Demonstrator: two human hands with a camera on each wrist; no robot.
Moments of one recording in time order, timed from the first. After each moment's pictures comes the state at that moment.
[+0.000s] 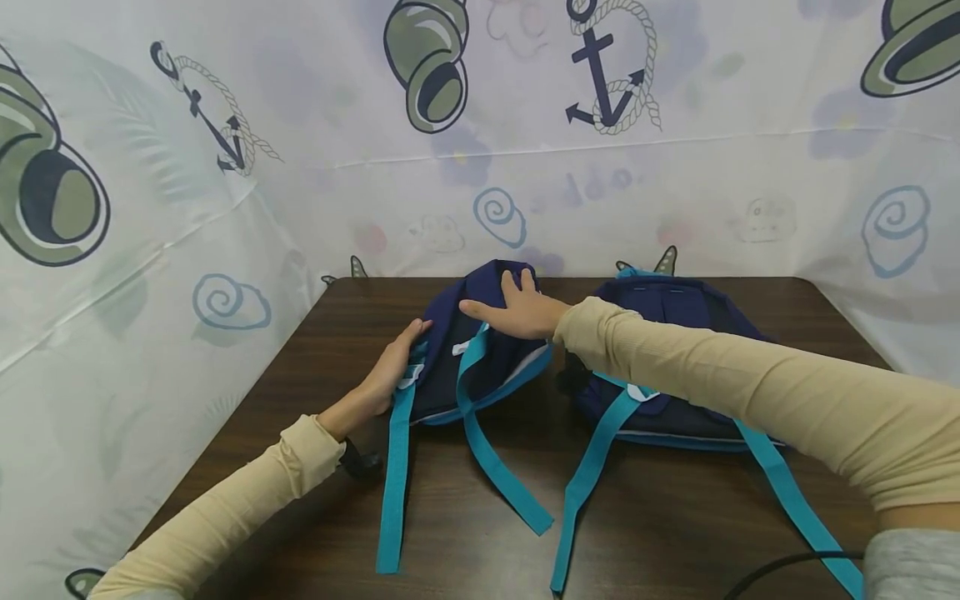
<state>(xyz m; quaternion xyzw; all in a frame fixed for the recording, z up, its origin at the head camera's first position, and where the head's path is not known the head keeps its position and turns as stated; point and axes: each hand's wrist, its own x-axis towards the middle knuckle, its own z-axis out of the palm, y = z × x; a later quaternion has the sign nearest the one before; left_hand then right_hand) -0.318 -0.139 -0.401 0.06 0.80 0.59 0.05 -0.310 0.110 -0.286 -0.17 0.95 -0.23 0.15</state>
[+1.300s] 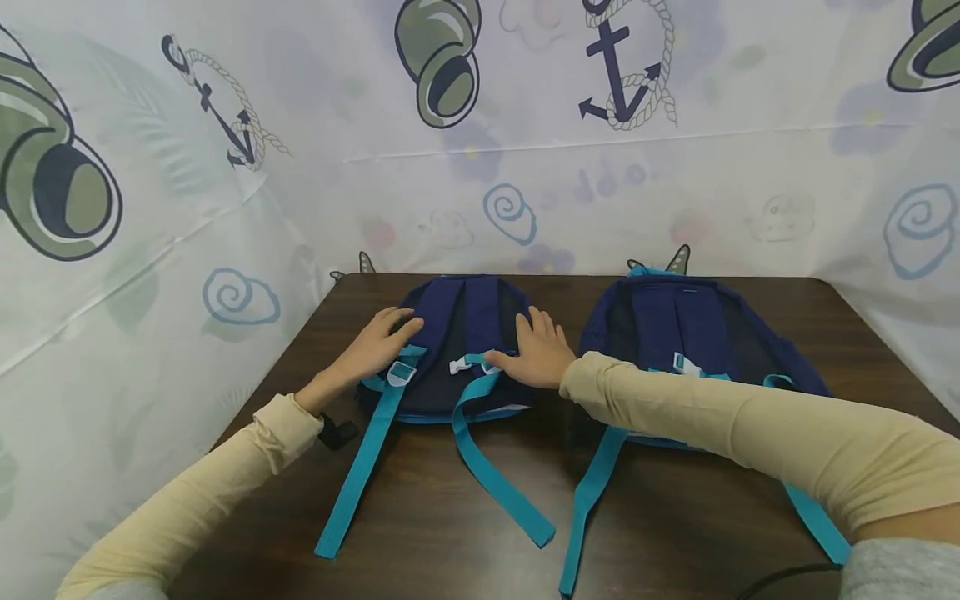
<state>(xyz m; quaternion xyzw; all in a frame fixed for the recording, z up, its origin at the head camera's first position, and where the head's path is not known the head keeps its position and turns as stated) -0.328 -0.186 -0.371 0.12 0.94 0.32 0.00 -0.306 0.104 -0.367 -0.20 0.95 -0.25 0.05</state>
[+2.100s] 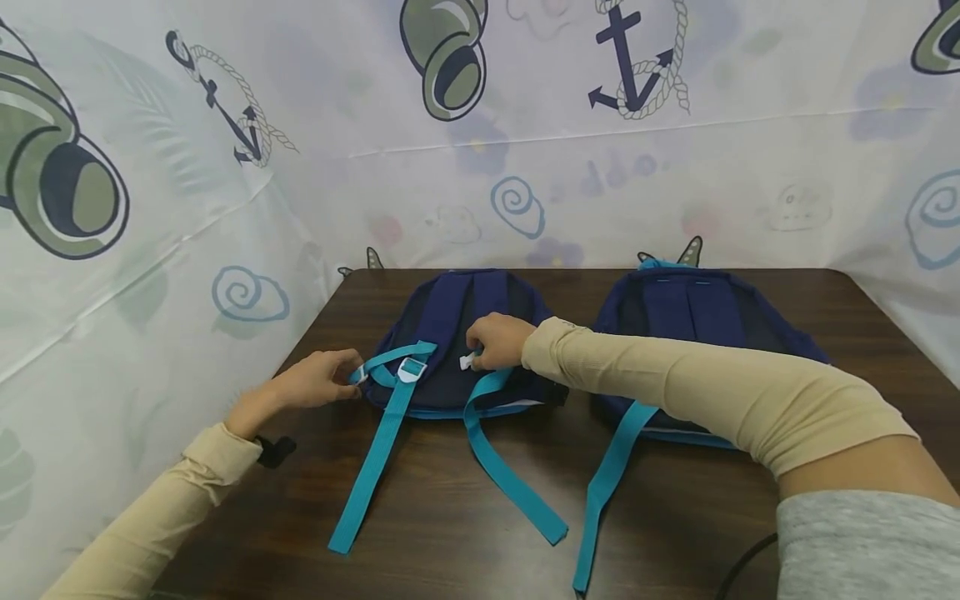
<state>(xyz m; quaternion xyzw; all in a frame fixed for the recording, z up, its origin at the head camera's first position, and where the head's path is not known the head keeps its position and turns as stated) -0.305 -0.287 -0.382 0.20 0.96 0.18 0.09 -0.340 0.051 -0.353 -0.37 0.91 -0.13 0.09</state>
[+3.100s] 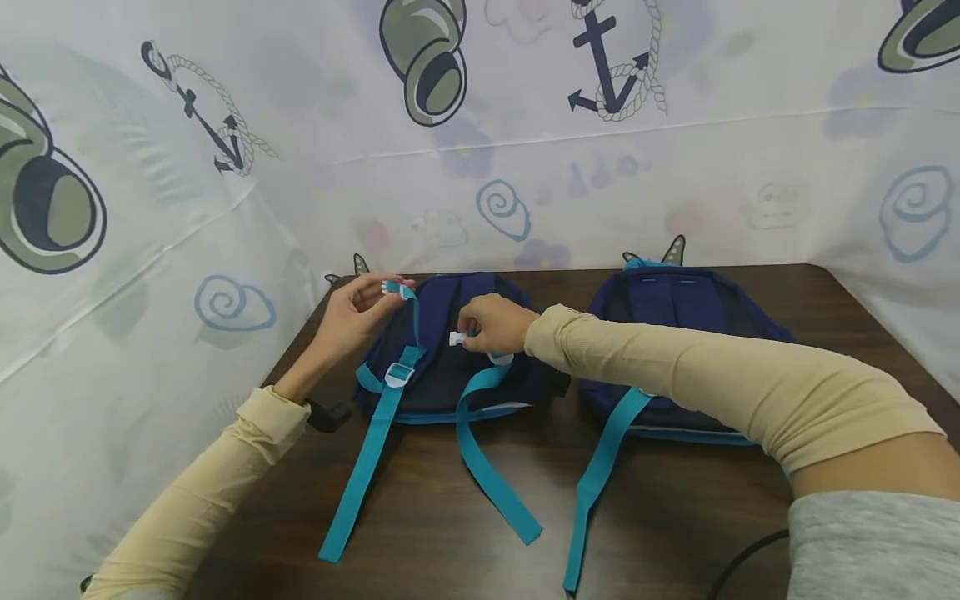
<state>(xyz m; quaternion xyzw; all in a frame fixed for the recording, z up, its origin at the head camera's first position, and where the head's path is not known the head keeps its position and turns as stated) -0.336 -0.195 -0.336 0.28 0.78 0.56 -0.09 -0.343 0.074 -0.331 -0.38 0.90 -0.22 0.04</state>
